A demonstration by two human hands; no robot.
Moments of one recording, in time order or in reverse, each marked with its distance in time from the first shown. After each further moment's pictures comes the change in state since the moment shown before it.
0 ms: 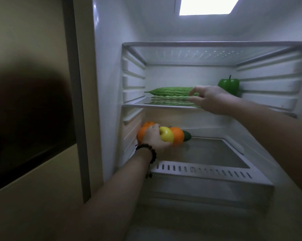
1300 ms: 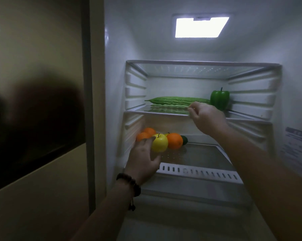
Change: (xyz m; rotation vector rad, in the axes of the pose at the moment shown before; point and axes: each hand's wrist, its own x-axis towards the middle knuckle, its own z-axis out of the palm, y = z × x) left_hand -0.120 0.014 -0.032 -0.055 0.288 0.220; right_hand -0.048 -0.003 0.012 -0.050 0.259 -0.019
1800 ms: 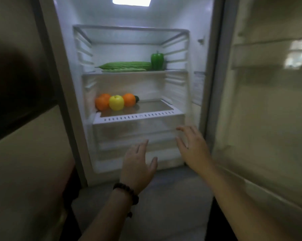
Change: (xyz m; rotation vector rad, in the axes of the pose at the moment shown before) left_hand -0.210 0.082 -0.021 -0.157 -0.257 0.134; right_hand -0.324 -0.026 -0.026 0.138 0.157 0.284
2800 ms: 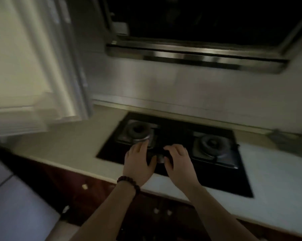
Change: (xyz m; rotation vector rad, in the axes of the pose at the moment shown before) left_hand -0.447 0.527 0.138 -0.427 -0.792 0.605; right_hand -0.614 0.028 -0.474 -0.682 0.229 0.852
